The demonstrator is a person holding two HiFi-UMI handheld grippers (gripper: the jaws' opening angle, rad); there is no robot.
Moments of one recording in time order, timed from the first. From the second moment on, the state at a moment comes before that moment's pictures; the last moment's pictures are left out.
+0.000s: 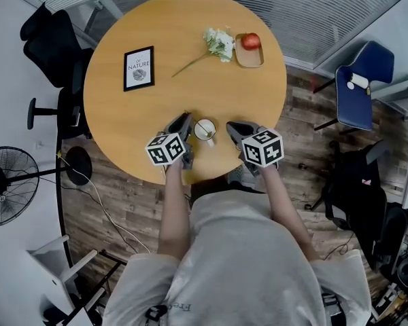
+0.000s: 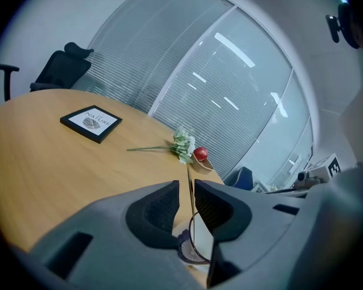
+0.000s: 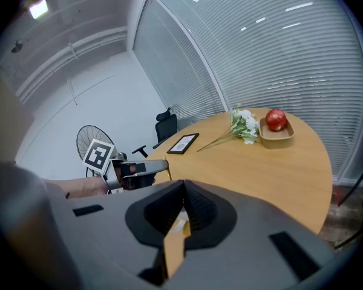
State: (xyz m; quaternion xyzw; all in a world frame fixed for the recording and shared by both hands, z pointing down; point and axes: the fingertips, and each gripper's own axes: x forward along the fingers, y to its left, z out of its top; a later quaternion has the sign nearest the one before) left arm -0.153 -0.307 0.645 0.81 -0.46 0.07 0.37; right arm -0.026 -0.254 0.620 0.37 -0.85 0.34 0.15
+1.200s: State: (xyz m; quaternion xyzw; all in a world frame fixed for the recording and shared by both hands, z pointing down) left arm -0.165 -0.206 0.604 0.81 -0.50 0.11 0.27; right arm -0.030 -0.223 0.592 0.37 -0.88 0.27 0.14
